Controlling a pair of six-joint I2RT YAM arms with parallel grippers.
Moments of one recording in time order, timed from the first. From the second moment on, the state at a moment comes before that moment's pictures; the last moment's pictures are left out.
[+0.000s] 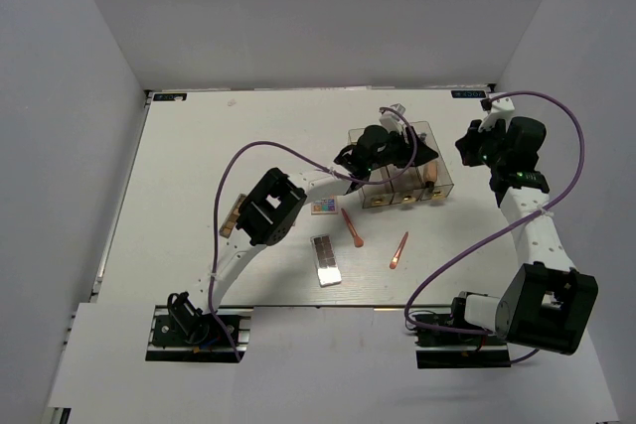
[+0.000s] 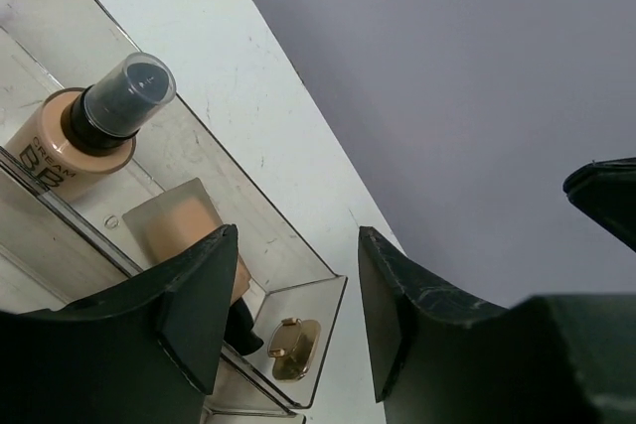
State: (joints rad) left arm -0.85 2.55 1.98 0.49 0.26 -0.84; right arm -0.16 1.23 0.92 -0.11 -0.44 -0.12
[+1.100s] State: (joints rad) left arm -0.74 1.40 1.05 -0.18 -0.05 -0.64; right arm 0.09 1.47 0.98 -1.21 -0.81 -1.95
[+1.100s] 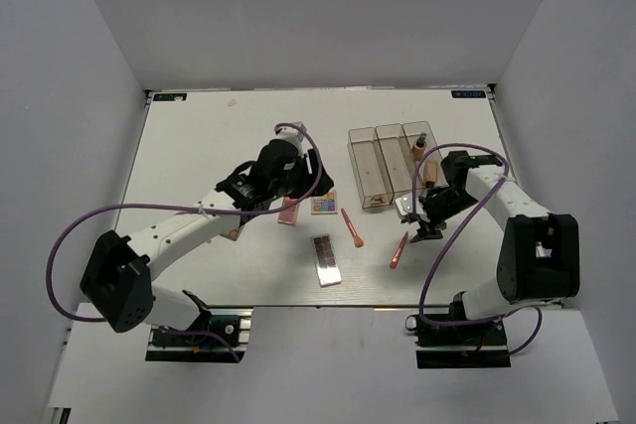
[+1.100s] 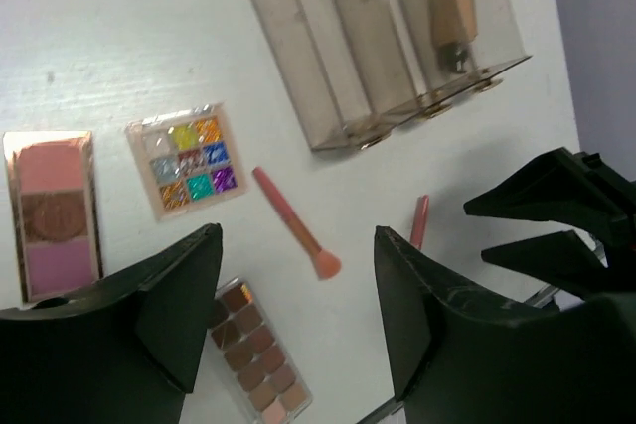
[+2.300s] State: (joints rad) left arm -0.71 1.44 1.06 -0.34 0.05 -0.89; right arm 0.32 1.55 0.83 -0.92 -0.63 -1.86
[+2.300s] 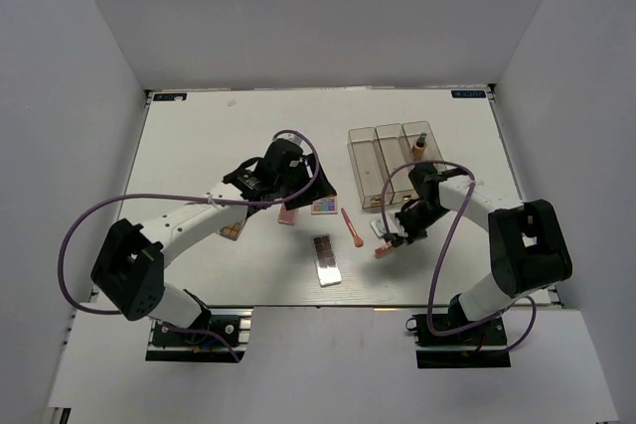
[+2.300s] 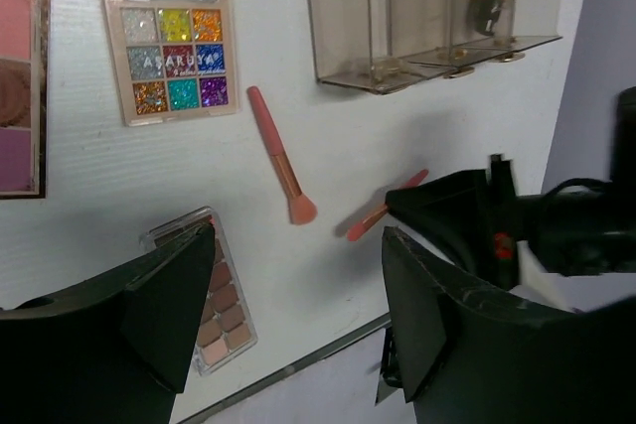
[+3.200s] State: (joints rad) left arm -0.72 1.85 1.30 -0.35 0.18 -1.00; right arm 0.20 1.47 1.08 -0.35 -0.34 -0.36
